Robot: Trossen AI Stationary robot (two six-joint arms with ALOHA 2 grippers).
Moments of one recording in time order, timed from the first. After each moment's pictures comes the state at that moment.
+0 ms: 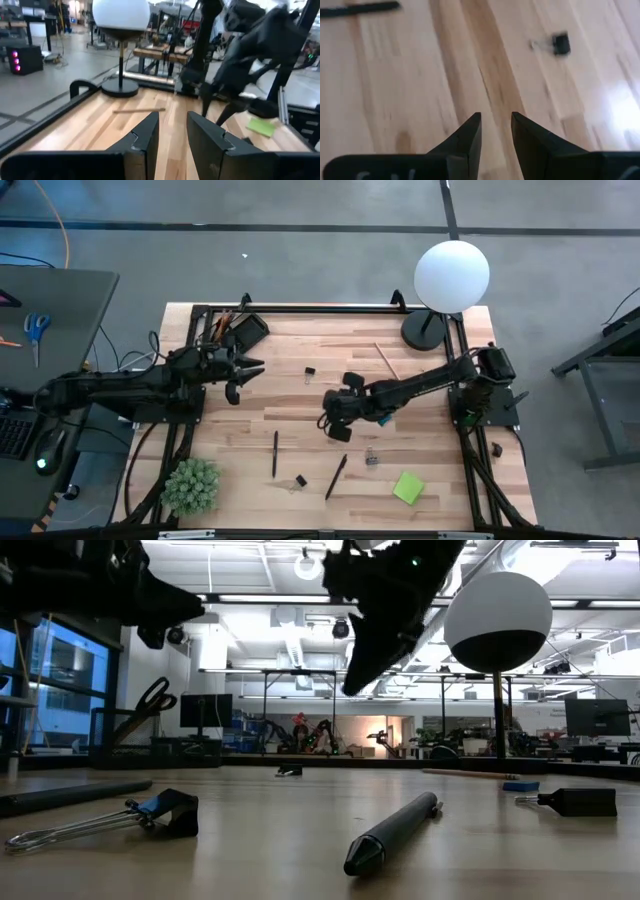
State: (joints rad) left arm 0.34 0.49 0.17 0.31 0.06 -0.12; right arm 0.20 1.82 1.33 -0.63 0.37 0.36
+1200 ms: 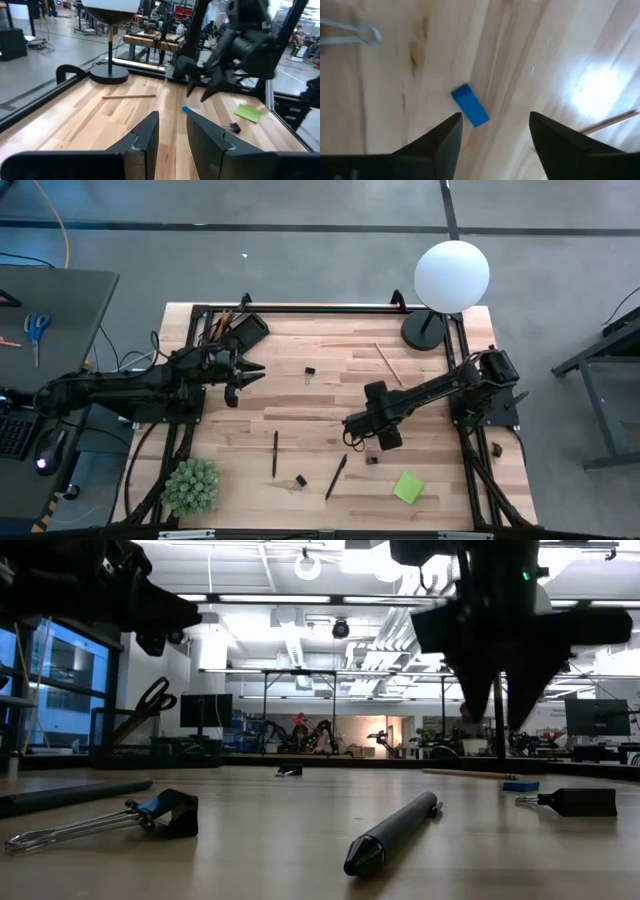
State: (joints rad) left arm 0.34 0.49 0.17 0.25 0.14 -0.14; right arm 0.27 1.81 1.28 -1.17 0.25 0.05
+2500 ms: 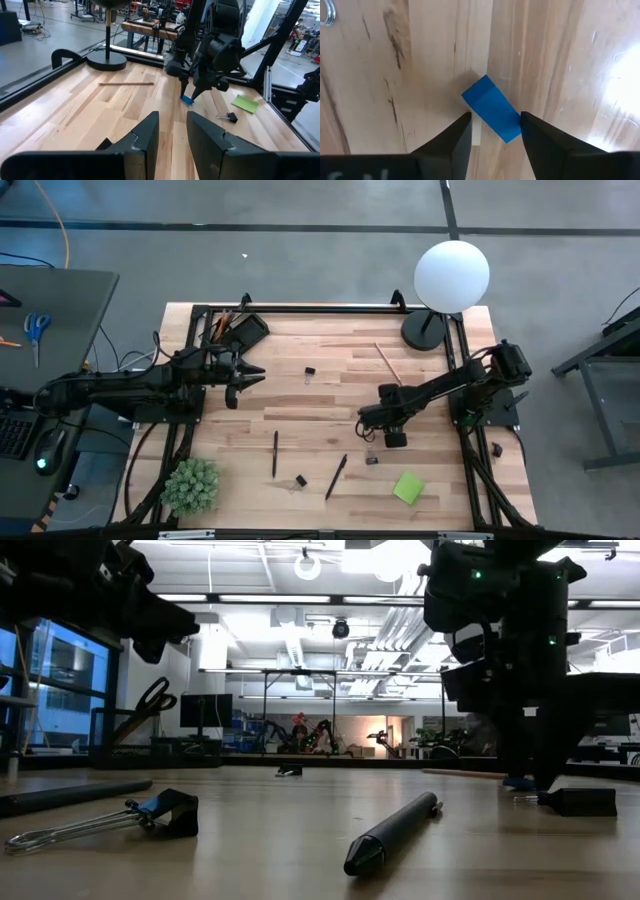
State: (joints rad) left arm 0.34 0.49 0.17 0.19 0.15 -0.16; right arm 0.22 1.71 0.92 -0.79 0.08 0.17
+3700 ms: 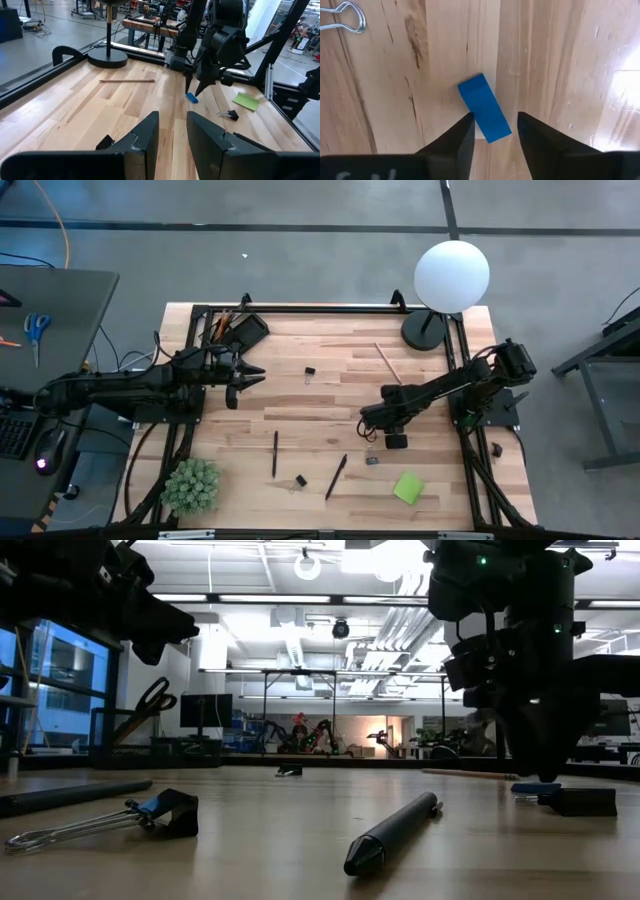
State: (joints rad) left arm 0.34 0.49 0.17 0.17 0.15 -0.16; right arm 0.23 1.66 0.92 -0.80 0.07 0.20
